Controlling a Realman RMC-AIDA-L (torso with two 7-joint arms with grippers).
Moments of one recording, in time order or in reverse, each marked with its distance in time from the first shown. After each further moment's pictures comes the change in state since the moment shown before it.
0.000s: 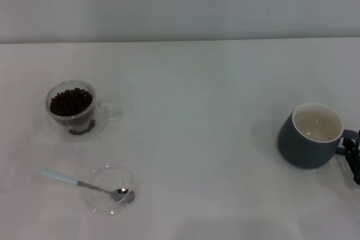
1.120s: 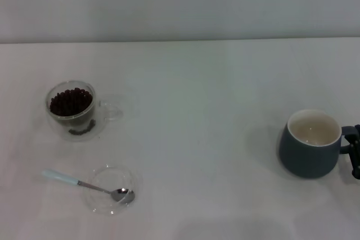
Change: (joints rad) left arm -0.005 0.000 -0.003 -0.002 -0.002 -0.006 0.001; right arm 0.004 -0.002 -0.011 -0.016 -0.003 -0.031 -0.008
